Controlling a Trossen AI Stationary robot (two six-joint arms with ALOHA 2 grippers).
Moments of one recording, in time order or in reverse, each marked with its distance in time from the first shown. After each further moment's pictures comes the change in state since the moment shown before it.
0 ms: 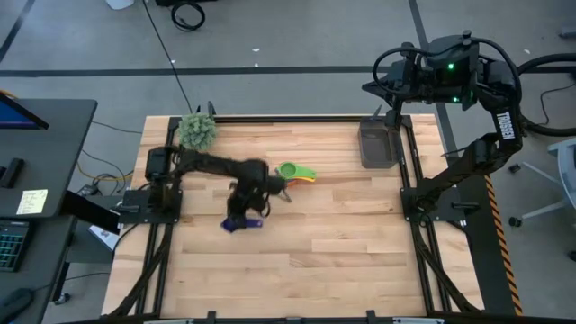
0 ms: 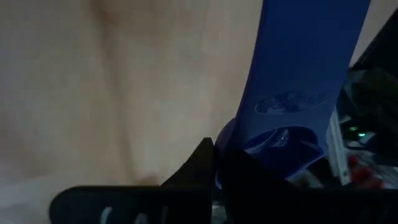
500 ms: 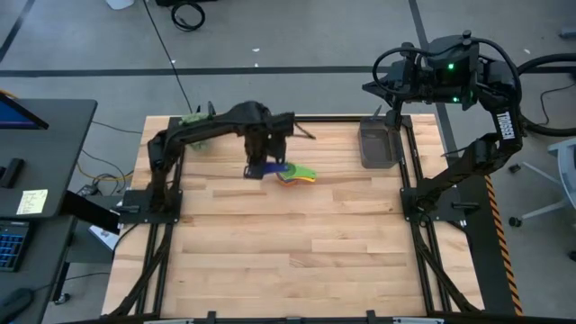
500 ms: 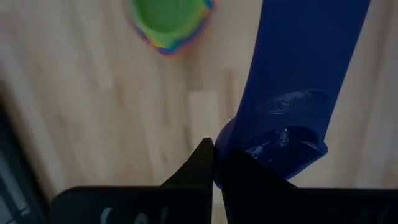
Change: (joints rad) left arm 0.237 0.024 0.600 -0.099 -0.391 0.236; right arm 0.000 0.000 0.000 0.000 0.000 0.001
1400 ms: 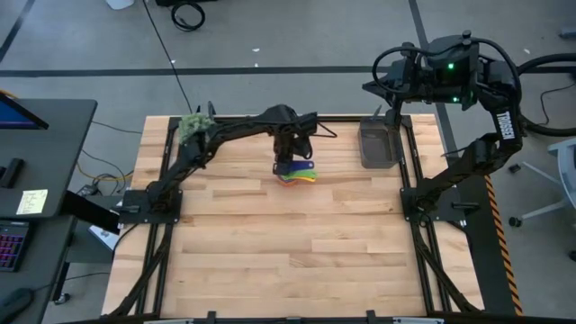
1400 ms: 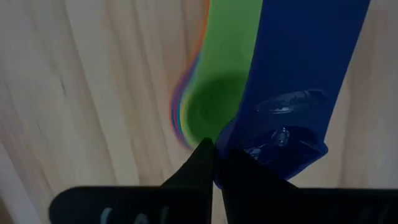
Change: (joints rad) left arm 0.044 0.359 0.217 0.176 0.078 0.073; right arm 0.000 0.000 0.000 0.000 0.010 0.012
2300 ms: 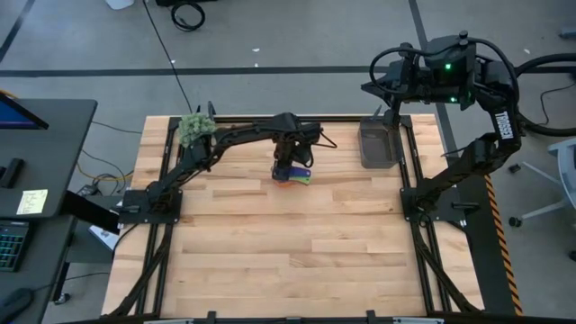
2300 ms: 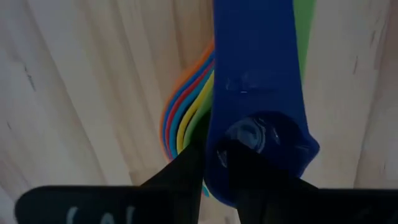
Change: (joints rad) left arm -0.021 0.055 0.000 -0.043 -0.060 0.008; right arm 0.000 0.006 0.000 -0.001 -0.001 -0.003
